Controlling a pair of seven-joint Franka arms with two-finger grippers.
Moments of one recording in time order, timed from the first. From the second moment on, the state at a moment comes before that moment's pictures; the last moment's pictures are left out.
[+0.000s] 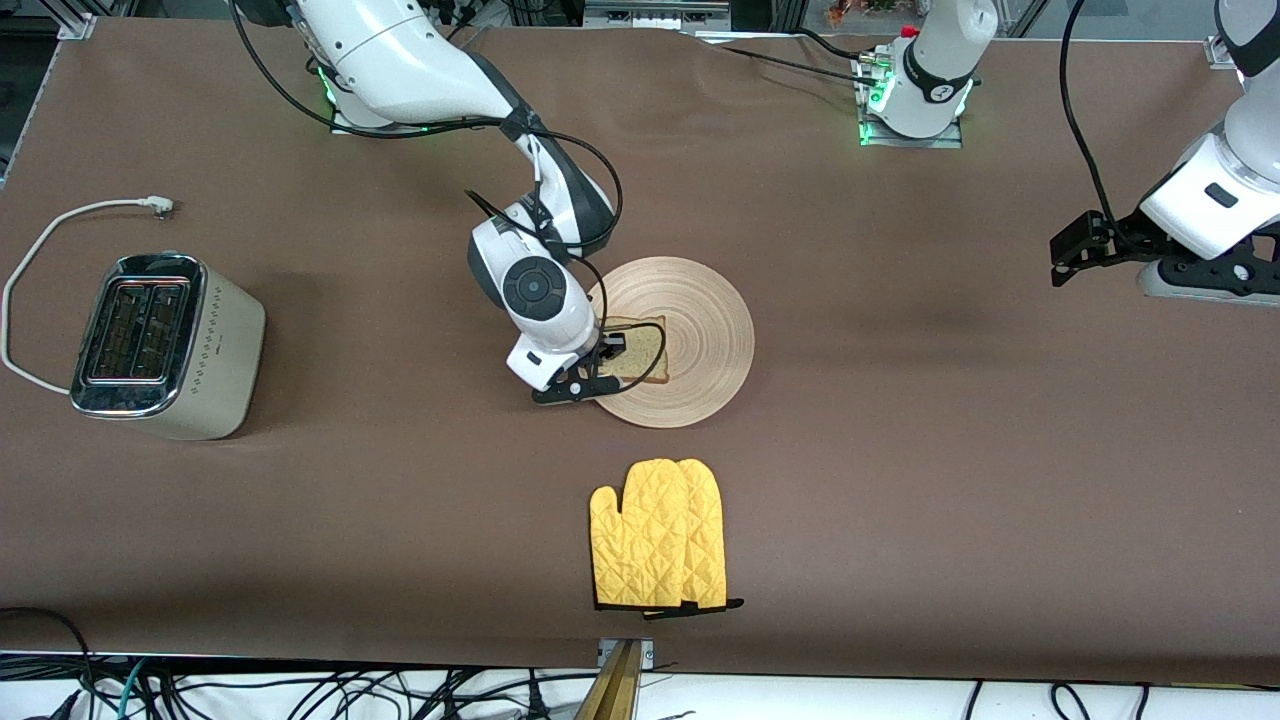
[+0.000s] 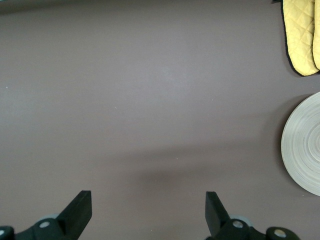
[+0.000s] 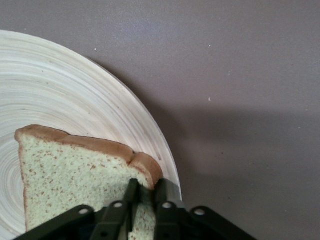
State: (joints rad) left arm -0.13 0.02 0.06 -1.65 0.04 1.70 0.03; right arm 0.64 0.75 0.01 -1.50 0.13 2.23 0.44
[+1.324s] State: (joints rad) left arm -0.13 0.02 0.06 -1.65 0.04 1.70 0.03; right arm 0.65 0.60 -0.10 -1.24 -0.07 1.60 0.35
